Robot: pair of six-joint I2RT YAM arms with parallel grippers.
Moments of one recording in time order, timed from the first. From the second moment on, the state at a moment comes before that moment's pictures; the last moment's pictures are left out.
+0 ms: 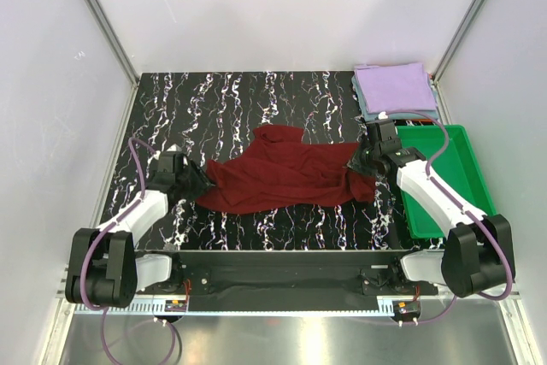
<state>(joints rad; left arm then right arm) -0.09 1.19 0.49 -0.18 0.15 -0.72 0.29 1.29 0.88 -0.46 -0.04 0.74</state>
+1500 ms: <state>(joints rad) -0.13 1.16 0.74 -0.40 -0.03 -0.71 0.27 1.37 0.89 -0.57 0.14 0.75</state>
